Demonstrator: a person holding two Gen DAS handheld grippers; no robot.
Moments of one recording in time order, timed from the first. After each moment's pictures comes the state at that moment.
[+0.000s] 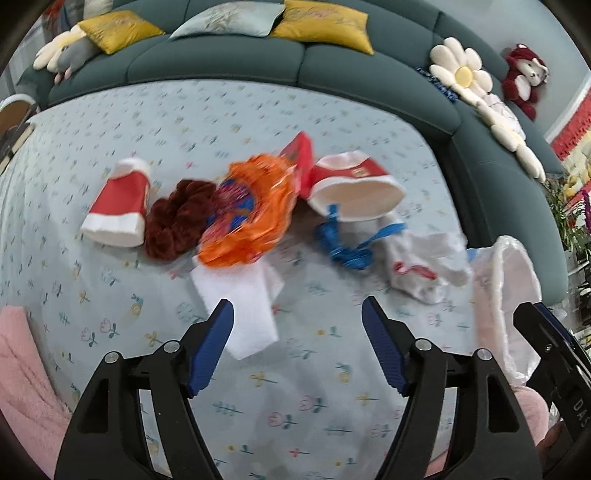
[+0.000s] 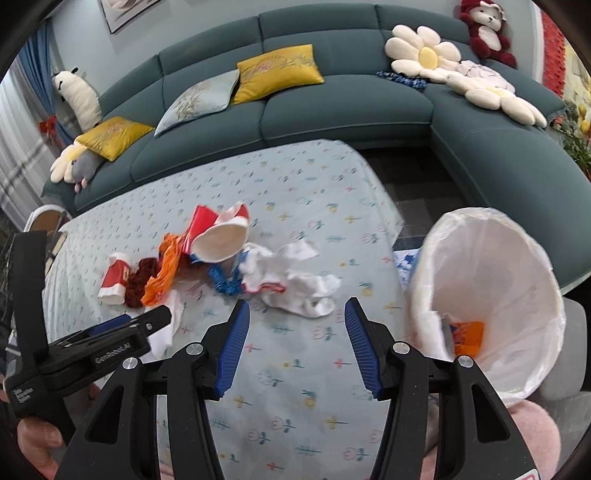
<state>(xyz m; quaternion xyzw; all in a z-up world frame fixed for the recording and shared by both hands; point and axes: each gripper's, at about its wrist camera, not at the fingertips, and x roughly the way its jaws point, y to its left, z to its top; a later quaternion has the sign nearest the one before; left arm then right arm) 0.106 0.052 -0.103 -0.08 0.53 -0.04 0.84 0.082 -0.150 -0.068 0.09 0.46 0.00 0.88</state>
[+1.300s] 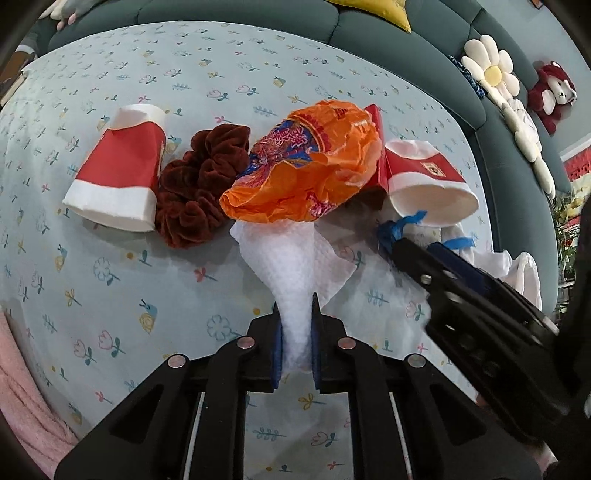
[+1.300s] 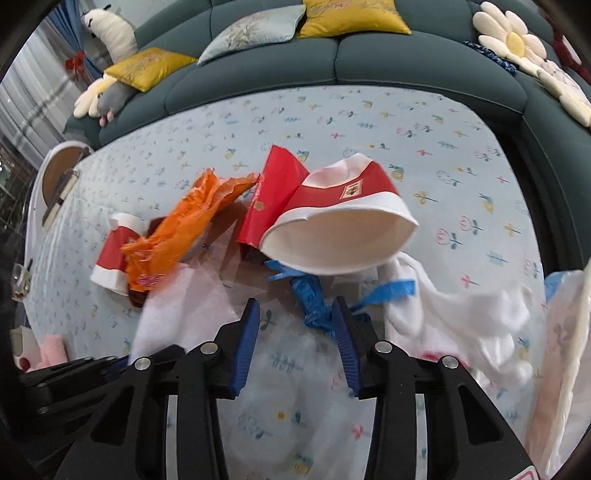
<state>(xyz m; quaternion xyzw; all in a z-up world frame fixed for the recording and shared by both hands) 0.152 0.110 -0.140 -0.14 0.60 -0.04 0.79 0.199 -0.037 -0.157 0.04 0.55 0.10 0.83</state>
